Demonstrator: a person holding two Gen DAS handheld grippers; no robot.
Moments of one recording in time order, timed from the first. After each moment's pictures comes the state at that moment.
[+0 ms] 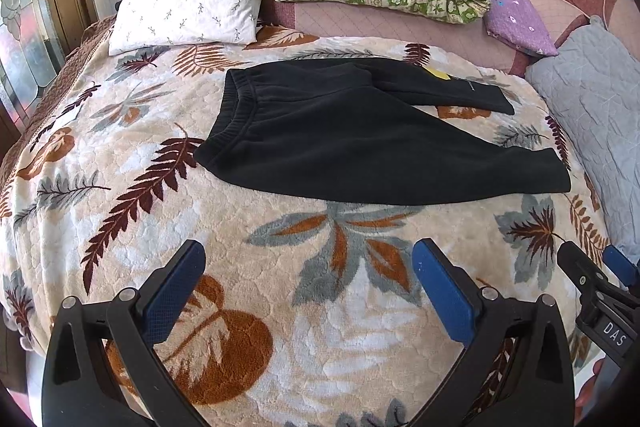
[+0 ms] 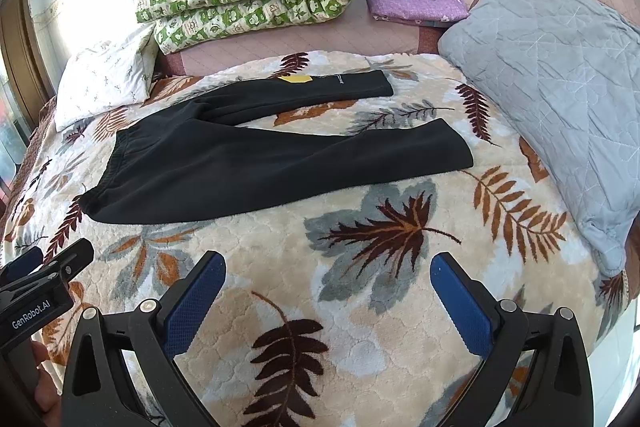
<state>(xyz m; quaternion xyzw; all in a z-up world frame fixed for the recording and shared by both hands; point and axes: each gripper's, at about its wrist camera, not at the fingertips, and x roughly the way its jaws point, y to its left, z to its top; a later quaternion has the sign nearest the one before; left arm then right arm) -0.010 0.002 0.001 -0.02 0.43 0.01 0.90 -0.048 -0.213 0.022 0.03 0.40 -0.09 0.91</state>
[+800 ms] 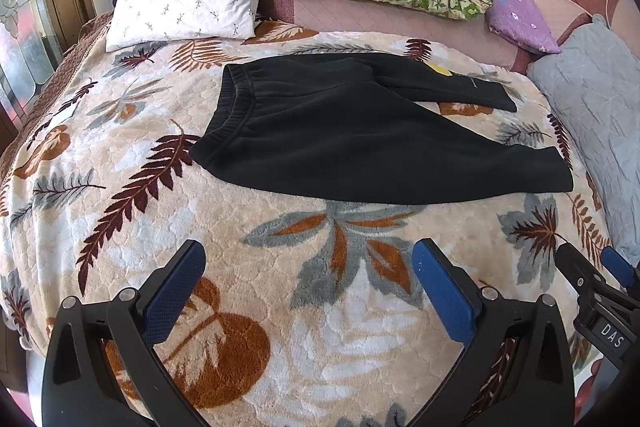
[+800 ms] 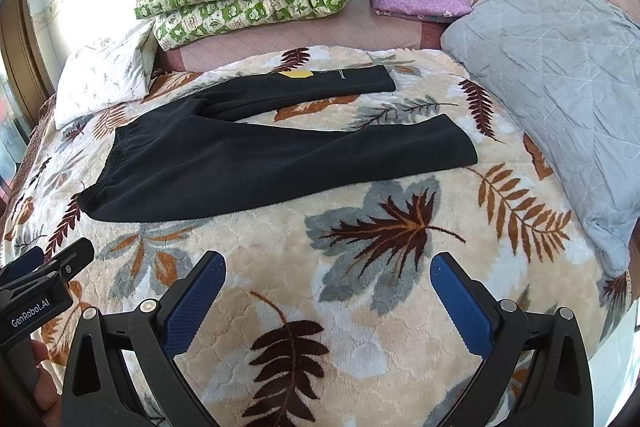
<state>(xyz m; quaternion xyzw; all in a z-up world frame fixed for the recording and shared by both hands) -0.005 0.004 -0.006 -0.02 0.44 0.01 0.90 -0.043 -0.213 0.016 0.03 0.41 -0.08 0.91</state>
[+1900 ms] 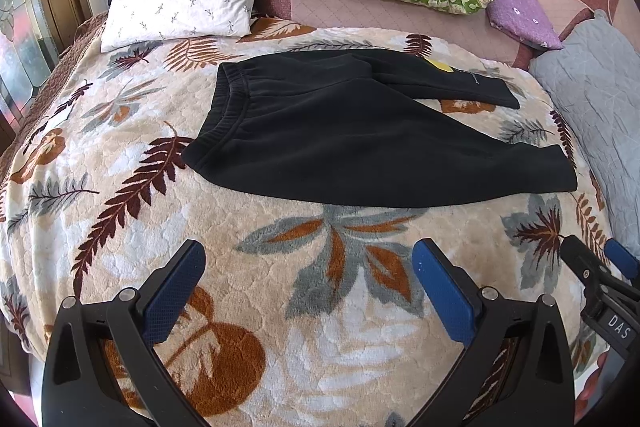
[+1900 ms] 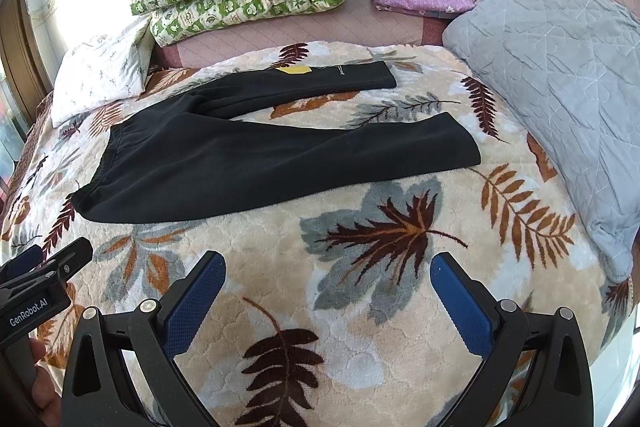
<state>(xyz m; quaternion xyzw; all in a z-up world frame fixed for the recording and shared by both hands) 0.007 -0.003 -0.009 -0.02 0.45 0.01 0.89 -0.031 -0.221 0.011 0.03 0.42 -0.08 0.91</state>
